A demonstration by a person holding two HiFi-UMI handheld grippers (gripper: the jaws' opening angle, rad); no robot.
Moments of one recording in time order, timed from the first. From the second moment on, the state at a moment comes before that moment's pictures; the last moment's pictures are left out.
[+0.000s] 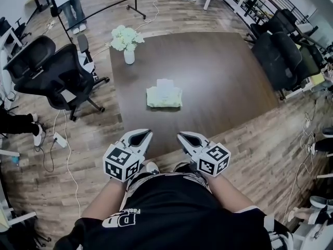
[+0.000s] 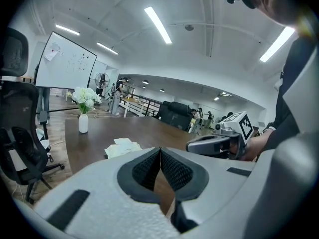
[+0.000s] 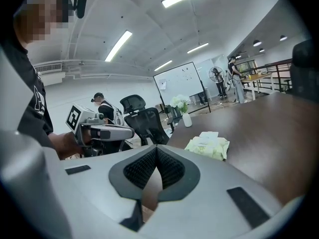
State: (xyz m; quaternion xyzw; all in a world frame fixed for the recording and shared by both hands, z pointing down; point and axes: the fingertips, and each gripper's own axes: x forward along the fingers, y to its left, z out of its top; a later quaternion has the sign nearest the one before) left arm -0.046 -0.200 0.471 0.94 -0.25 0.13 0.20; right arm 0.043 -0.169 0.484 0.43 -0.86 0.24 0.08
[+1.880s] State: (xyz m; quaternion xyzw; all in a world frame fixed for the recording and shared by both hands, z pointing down) left arm -0.057 -0.281 0.511 0.88 -0.38 0.15 0.25; right arm 0.131 -0.408 0.563 0.43 -0.85 0.28 0.14
